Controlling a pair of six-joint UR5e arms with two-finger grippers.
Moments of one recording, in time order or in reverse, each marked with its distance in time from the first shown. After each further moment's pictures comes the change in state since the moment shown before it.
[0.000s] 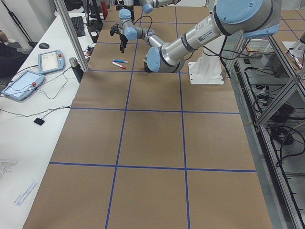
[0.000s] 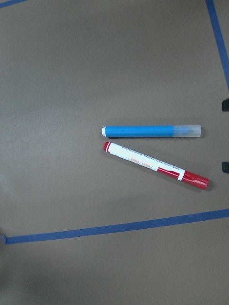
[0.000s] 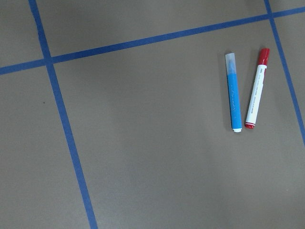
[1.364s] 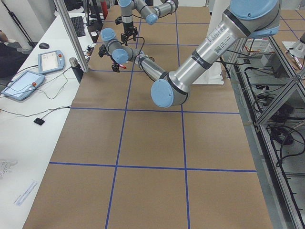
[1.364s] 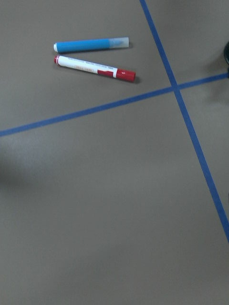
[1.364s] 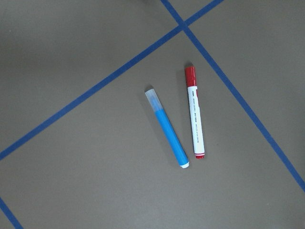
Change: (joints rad) left arm -0.240 0.470 -0.416 0.071 -0.409 0.236; right arm -0.255 0.425 -0.171 -0.325 -0.240 0.555
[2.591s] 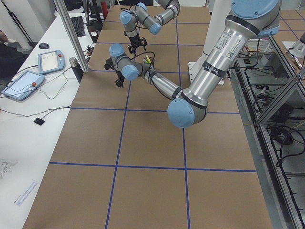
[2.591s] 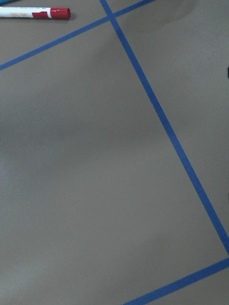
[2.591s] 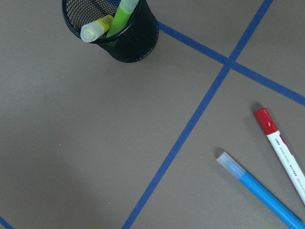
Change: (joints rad) left arm -0.006 0.253 -0.217 -0.011 0.073 0.201; right arm -0.092 0.105 -0.157 -0.182 0.069 0.288
